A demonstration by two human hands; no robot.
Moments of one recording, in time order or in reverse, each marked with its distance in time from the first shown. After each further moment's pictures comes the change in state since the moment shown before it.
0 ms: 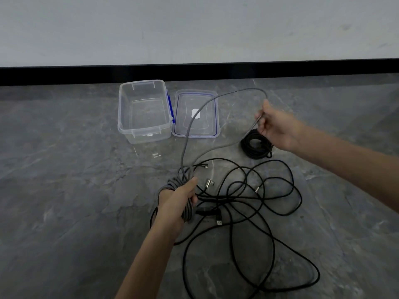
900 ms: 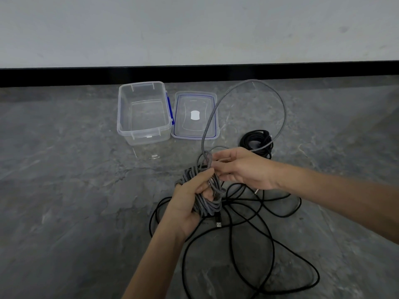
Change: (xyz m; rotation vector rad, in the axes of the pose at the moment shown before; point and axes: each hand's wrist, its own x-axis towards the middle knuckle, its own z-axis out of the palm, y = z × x) left_hand -0.015 0.016 0.024 -0.377 -0.394 -0.020; right_hand -0.053 0.064 0.038 -0.347 -0.525 0.165
